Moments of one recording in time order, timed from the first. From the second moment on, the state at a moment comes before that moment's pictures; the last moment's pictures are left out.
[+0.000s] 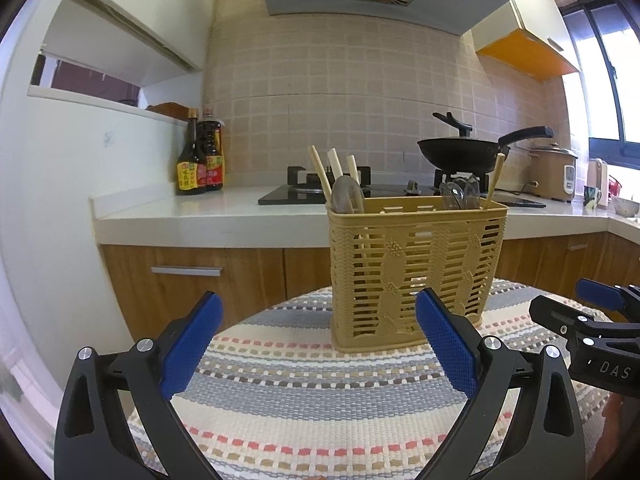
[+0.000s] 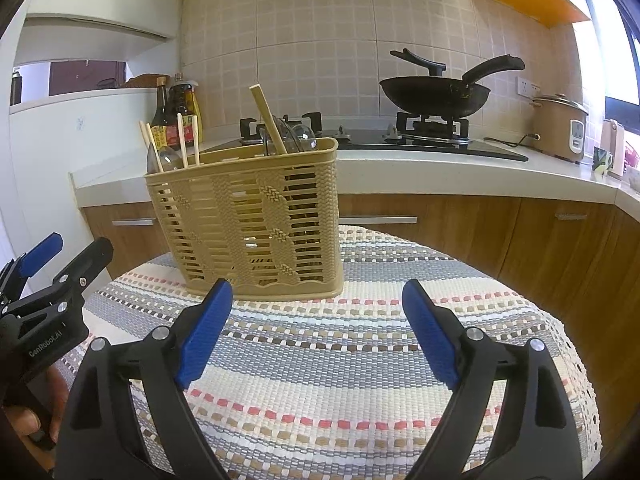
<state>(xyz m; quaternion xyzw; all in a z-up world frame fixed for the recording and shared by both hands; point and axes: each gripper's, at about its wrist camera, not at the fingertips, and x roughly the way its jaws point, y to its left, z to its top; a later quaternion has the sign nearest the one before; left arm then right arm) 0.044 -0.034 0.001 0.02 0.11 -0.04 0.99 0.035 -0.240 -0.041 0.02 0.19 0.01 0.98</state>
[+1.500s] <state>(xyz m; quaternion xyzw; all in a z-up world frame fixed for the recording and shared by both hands) 0.046 -0.037 -0.001 0.02 0.12 -0.05 0.99 0.033 -0.233 -0.042 0.00 0.18 0.00 0.98</state>
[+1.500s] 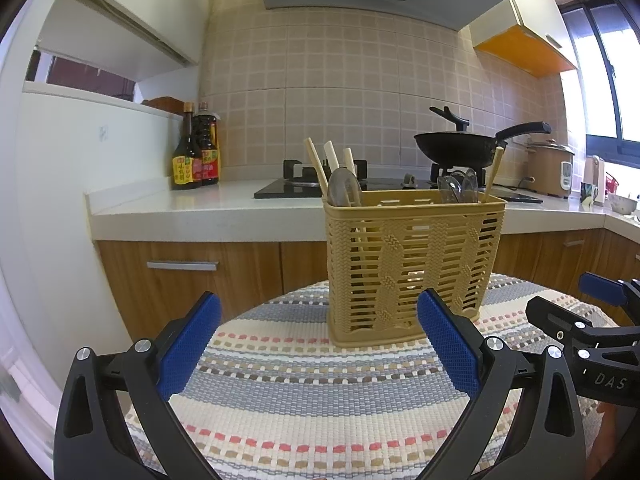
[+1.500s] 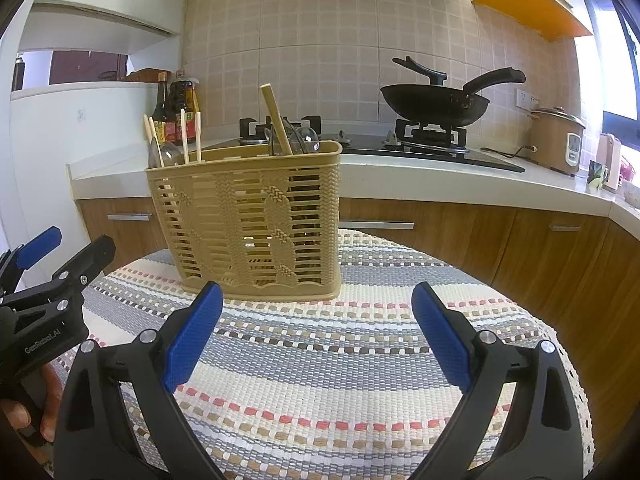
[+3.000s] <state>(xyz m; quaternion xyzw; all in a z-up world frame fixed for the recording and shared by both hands) 0.049 -0.034 -0.001 0.01 0.13 -0.05 0.99 0.041 -0.232 -0.046 -0.01 0.20 0.00 0.98</state>
